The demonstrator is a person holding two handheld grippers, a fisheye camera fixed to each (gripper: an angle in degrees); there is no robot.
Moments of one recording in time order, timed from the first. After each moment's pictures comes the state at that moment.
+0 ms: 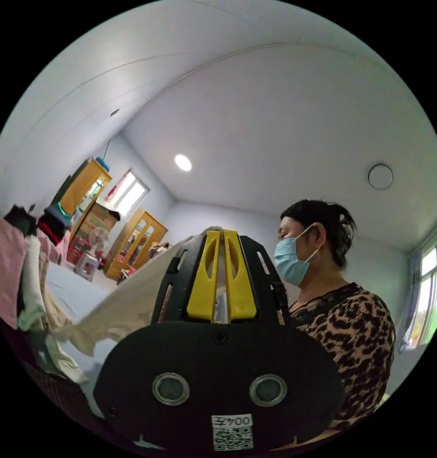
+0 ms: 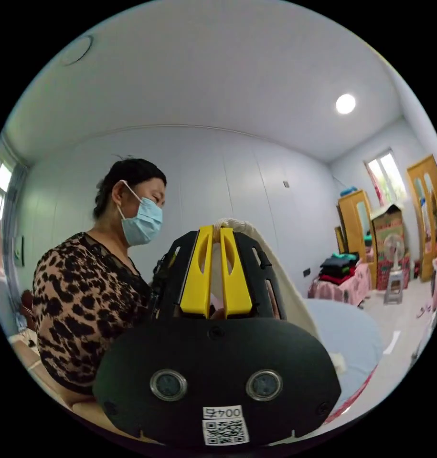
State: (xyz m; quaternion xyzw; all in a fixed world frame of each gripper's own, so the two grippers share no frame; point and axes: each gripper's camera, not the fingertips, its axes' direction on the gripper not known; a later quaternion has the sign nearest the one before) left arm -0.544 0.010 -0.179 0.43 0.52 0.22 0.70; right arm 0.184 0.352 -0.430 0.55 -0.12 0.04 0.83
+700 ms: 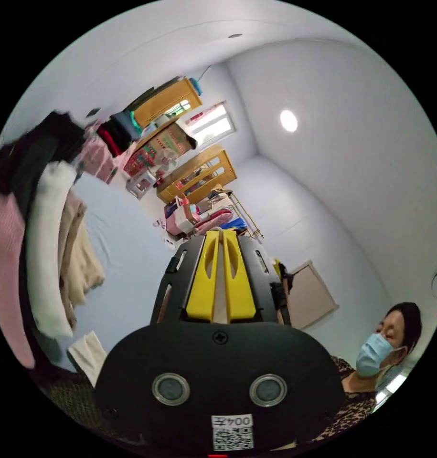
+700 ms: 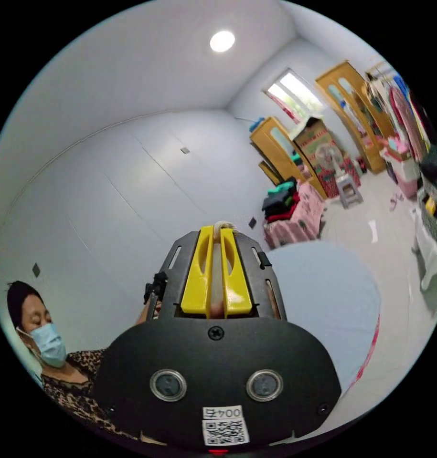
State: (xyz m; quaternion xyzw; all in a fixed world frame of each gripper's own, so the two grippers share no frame) left arm -0.481 -0.378 -0.070 0.21 0.45 0.09 0.86; right arm 0.393 0.163 -0.422 0.42 -0.11 0.33 0.84
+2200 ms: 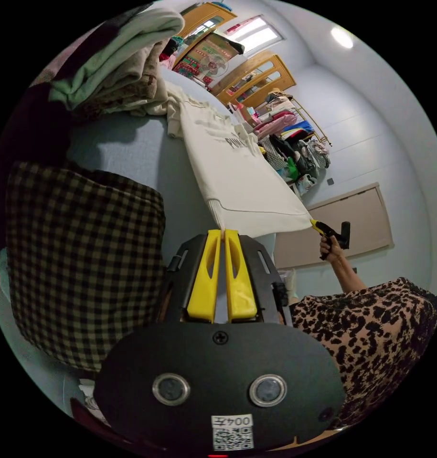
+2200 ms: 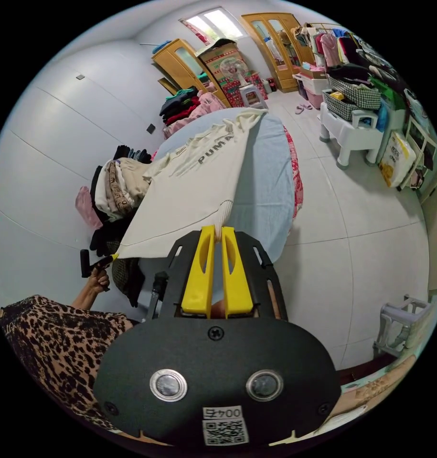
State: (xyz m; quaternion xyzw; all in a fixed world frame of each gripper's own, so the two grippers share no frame) left arm -0.539 -0.057 0.321 -0.06 0.27 0.13 0.95; right arm 0.225 0.366 -0.051 0.05 -0.02 0.51 0.86
